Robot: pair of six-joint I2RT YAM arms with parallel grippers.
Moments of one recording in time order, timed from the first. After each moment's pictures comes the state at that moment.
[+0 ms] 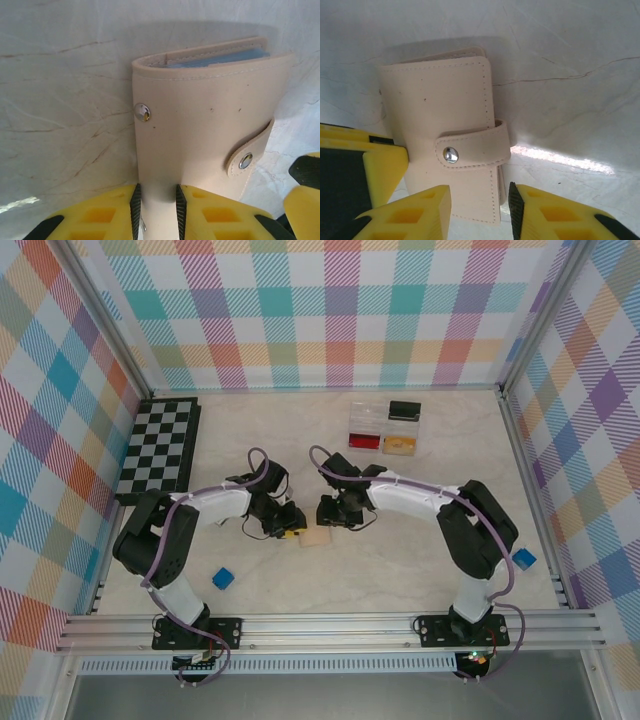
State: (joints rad) left arm -0.50 1.70 0.90 -0.47 0.48 -0.74; right arm 0.80 1.82 1.22 -0.63 -0.20 0.76
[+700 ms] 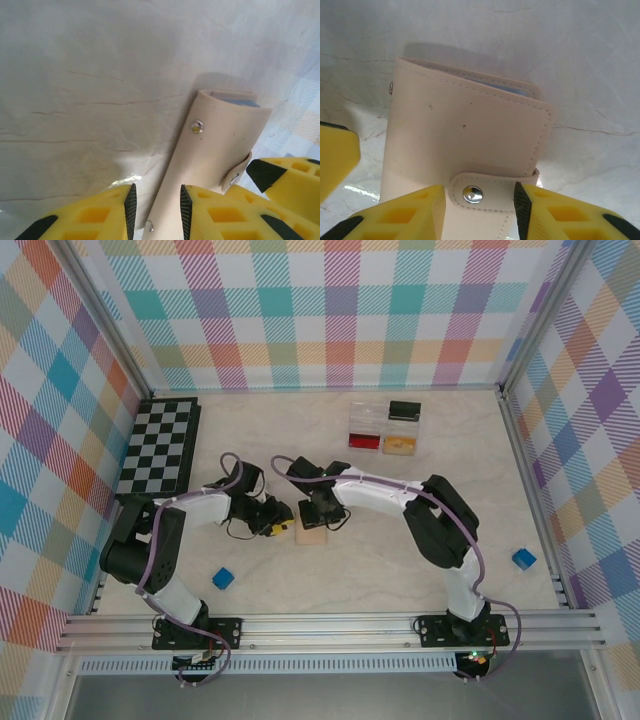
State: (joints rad) left arm -0.32 1.63 0.76 -0.31 0.59 -0.84; right arm 0.91 2.03 1.52 -0.84 0.01 0.60
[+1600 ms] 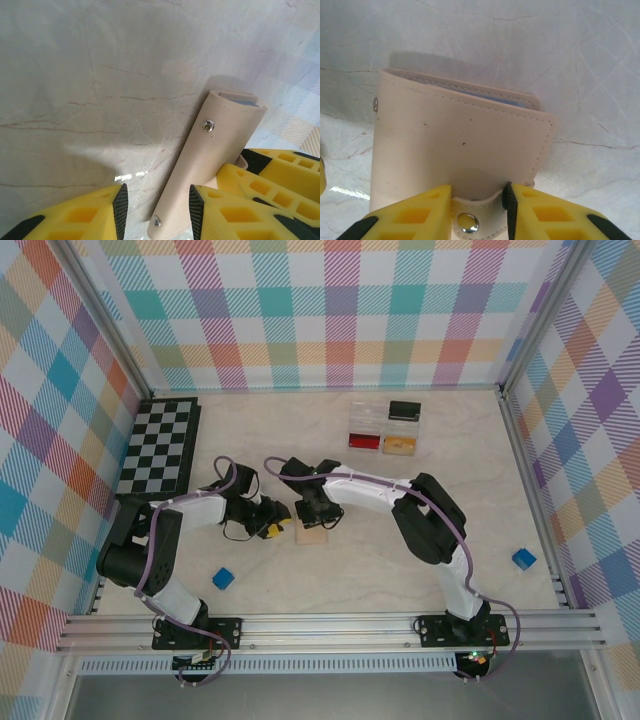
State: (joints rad) left arm -0.30 1.61 0.73 -0.29 0.61 -0.87; right arm 0.92 2.10 1.59 -0.90 0.05 0.60
